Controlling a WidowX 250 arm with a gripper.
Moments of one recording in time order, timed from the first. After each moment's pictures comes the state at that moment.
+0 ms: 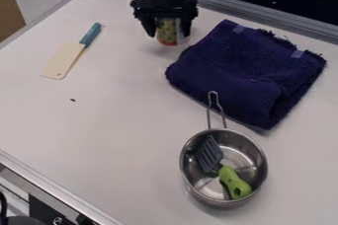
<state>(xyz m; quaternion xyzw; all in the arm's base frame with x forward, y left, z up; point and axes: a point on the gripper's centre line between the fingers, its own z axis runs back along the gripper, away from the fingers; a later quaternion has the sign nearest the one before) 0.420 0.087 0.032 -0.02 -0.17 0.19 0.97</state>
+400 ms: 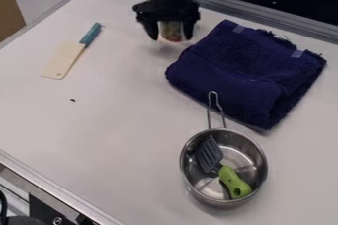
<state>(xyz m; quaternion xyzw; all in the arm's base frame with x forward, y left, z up) 0.405 0.086 0.025 -0.02 -0.16 0.19 0.97</state>
